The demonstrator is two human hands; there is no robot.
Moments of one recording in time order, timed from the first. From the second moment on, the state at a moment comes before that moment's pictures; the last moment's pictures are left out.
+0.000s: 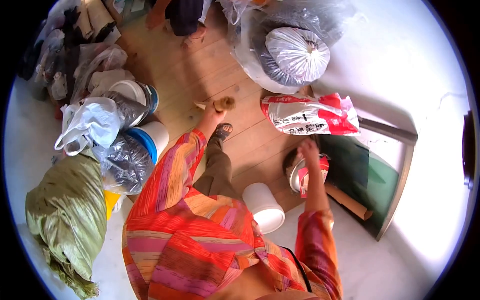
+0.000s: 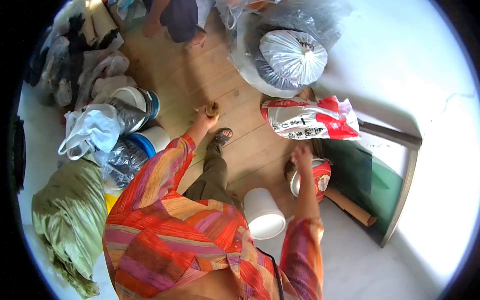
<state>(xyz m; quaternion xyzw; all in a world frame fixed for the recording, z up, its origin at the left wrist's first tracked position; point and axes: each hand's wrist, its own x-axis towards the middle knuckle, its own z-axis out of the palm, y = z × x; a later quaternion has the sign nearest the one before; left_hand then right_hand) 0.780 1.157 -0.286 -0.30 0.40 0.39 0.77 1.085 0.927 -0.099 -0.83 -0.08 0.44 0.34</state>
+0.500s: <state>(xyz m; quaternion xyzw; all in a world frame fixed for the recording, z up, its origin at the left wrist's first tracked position) 0.917 1.281 -0.351 -0.28 0.51 0.24 0.77 1.201 1.252 -0.152 -0.87 -0.48 0.09 0.05</state>
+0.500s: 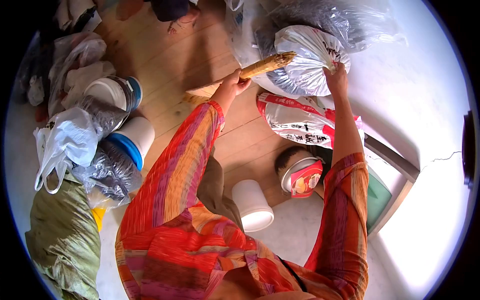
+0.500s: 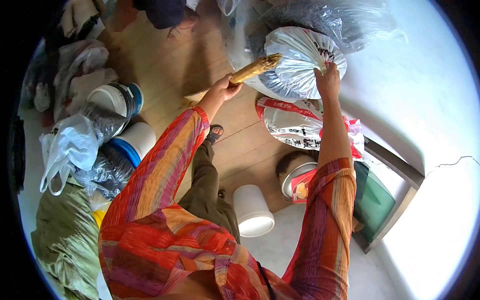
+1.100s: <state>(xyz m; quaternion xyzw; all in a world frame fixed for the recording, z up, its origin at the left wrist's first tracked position) 0.833 1.259 -0.378 0.01 0.57 0.10 0.81 1.224 1.188 -0.082 -0.77 -0.14 0.19 0.60</state>
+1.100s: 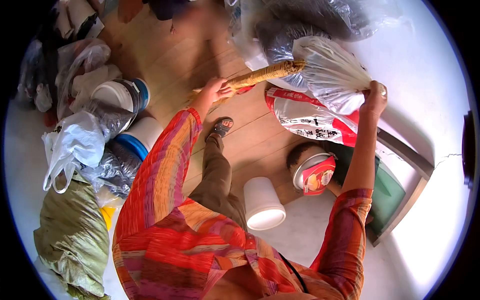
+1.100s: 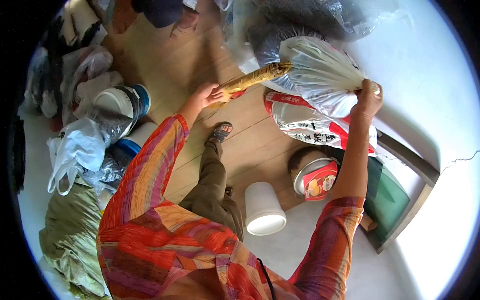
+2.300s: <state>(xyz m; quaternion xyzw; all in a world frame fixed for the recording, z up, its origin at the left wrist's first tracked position) 0.934 0.999 -0.419 0.28 0.58 -0.15 0.75 0.962 0.542 -0.119 -0.72 0.46 0.01 0.51</state>
